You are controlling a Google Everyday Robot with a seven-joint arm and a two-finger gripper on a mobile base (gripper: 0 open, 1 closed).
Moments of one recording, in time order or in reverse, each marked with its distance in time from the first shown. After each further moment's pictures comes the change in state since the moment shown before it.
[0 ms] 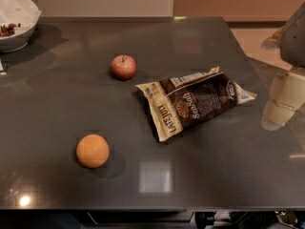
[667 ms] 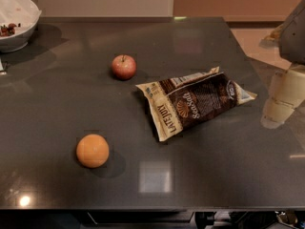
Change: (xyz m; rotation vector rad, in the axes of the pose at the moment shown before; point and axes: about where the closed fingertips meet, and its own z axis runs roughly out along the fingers) arm -0.003 -0.002 0.000 -0.019 -0.005 -0.012
